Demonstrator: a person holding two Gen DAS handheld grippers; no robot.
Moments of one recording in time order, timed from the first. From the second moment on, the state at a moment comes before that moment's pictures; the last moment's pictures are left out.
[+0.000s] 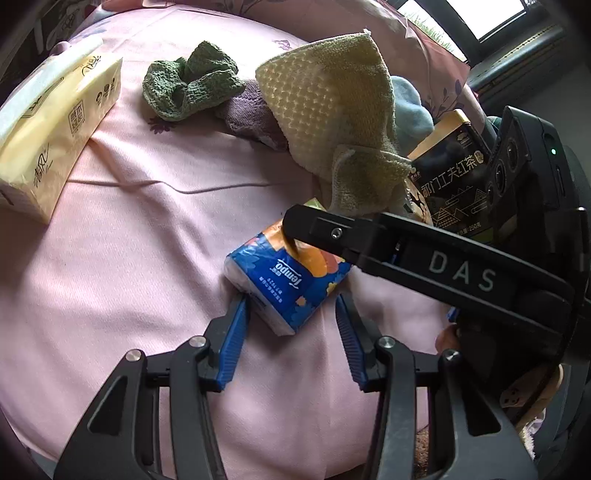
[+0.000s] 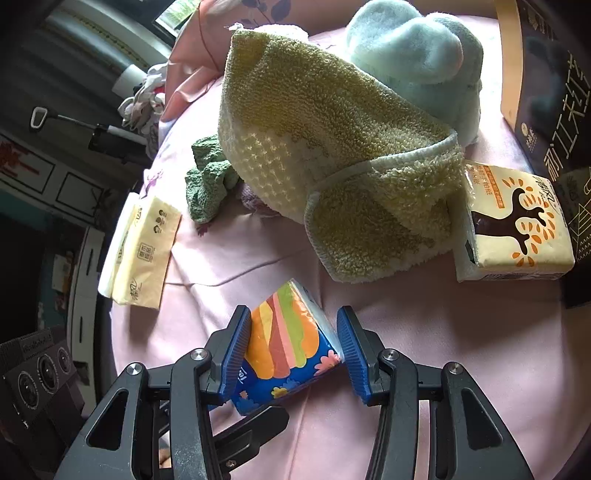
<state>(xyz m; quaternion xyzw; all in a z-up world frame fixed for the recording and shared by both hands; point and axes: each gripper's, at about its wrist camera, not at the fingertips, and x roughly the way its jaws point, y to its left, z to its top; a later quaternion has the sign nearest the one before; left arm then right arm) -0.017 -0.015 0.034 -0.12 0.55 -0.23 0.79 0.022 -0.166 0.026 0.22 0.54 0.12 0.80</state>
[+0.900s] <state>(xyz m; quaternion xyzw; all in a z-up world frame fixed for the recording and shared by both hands) -0.002 -0.032 0.028 -0.15 0.54 -0.21 0.80 0.020 -0.174 0.019 0.27 0.53 0.15 0.79</state>
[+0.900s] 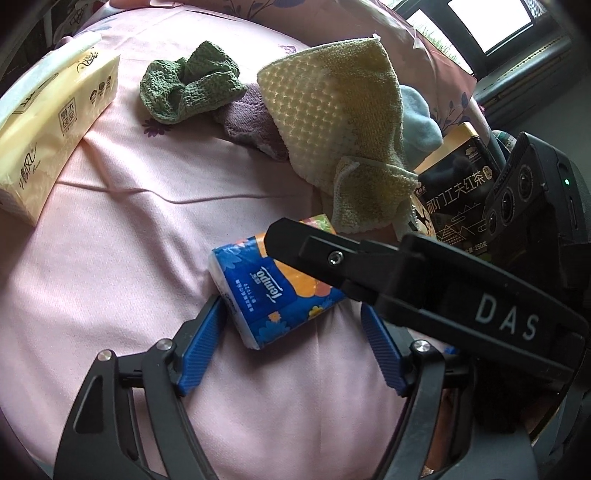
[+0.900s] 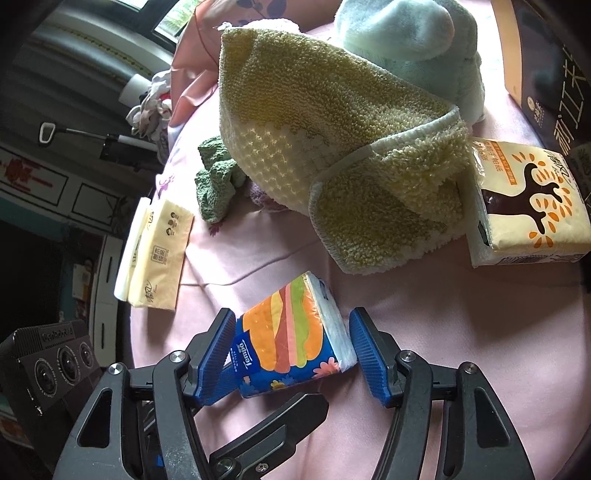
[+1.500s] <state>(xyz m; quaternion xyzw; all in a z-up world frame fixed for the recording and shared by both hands) -0.002 -0.031 0.027 -0.16 0.54 -0.22 0.80 0.020 -0.176 0.018 0.28 0.53 0.15 0.79</state>
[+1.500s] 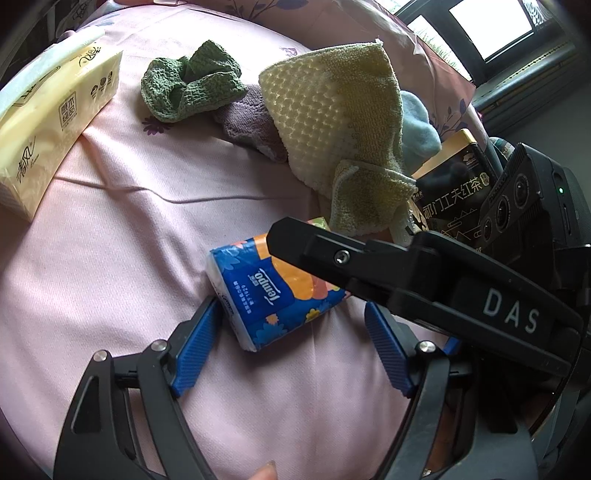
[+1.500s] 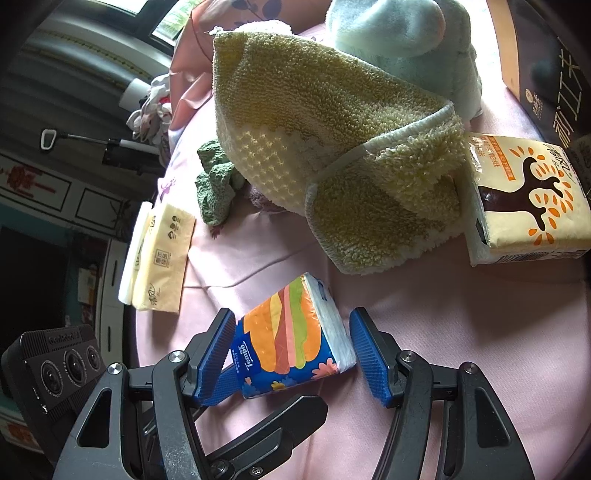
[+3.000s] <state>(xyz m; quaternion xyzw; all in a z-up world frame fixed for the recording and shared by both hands) -0.002 -0.032 0.027 -0.18 0.53 -0.23 0.79 0.021 -0.182 0.015 0.30 0.53 0.15 0.78</state>
